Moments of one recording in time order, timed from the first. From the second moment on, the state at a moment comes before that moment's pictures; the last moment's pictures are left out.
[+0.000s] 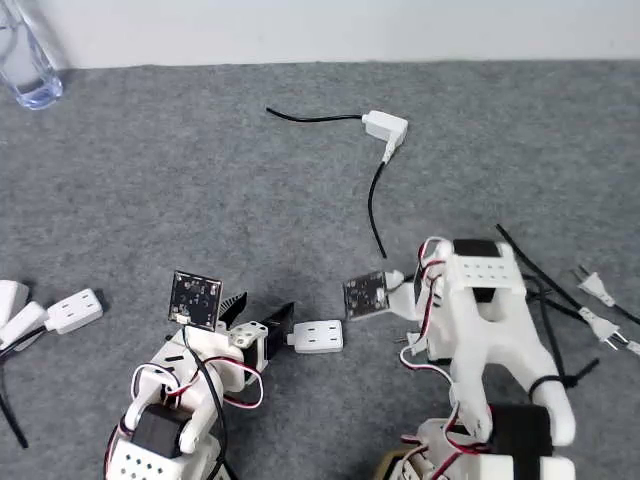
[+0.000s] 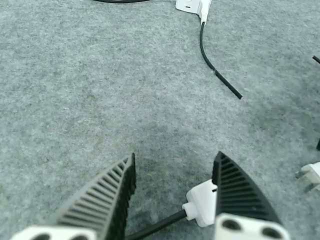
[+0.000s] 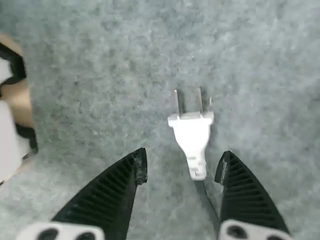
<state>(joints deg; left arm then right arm) 16.3 -103.3 96.9 55.3 14.2 -1.0 -12.2 44.4 74.3 93.2</state>
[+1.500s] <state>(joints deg) 16.3 -103.3 96.9 55.3 14.2 -2.8 -6.6 47.2 65.8 99.8</state>
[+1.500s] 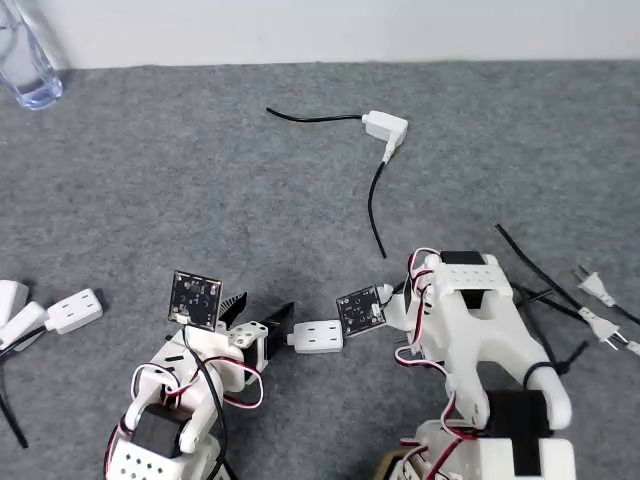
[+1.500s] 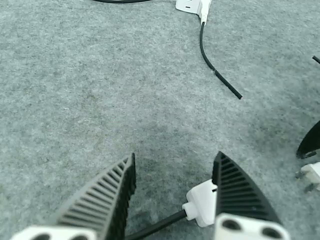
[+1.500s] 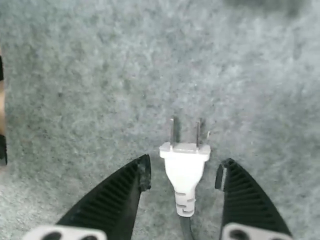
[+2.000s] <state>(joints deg) 16.3 -103.3 96.9 55.3 14.2 -3.4 -5.7 47.0 65.2 99.7</state>
